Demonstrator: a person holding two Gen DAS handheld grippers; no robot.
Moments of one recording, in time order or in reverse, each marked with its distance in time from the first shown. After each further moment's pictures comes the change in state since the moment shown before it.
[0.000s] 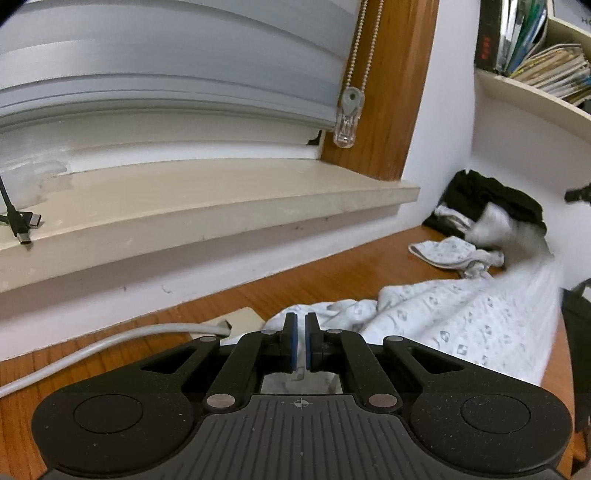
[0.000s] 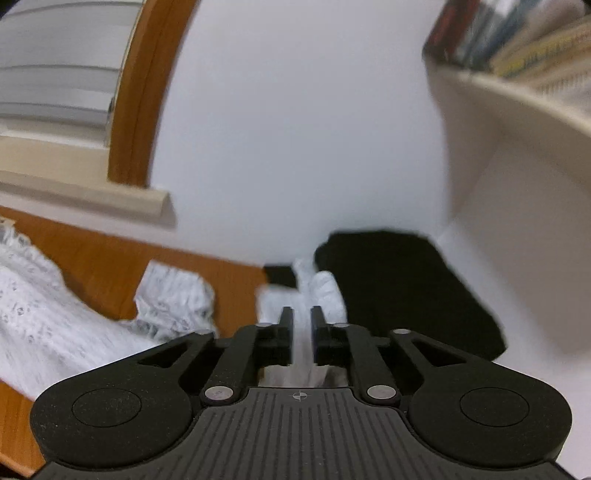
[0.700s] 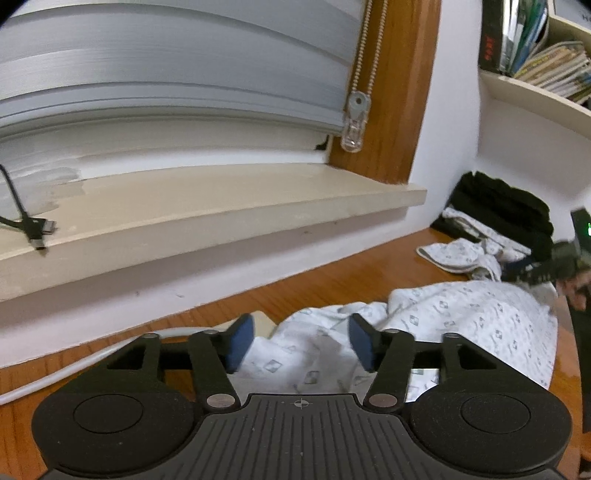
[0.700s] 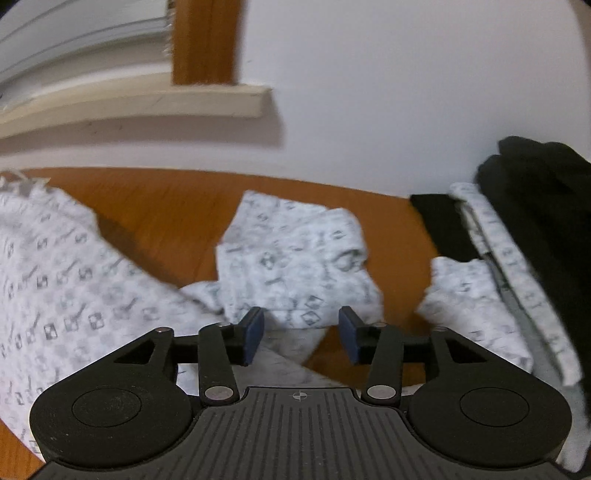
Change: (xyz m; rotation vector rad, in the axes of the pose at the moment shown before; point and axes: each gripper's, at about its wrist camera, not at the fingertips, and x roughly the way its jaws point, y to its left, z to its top) left arm -0.006 0.004 0.001 -0.008 -0.032 0.043; right arm 0.146 0.115 -0.049 0.082 0.089 0.280
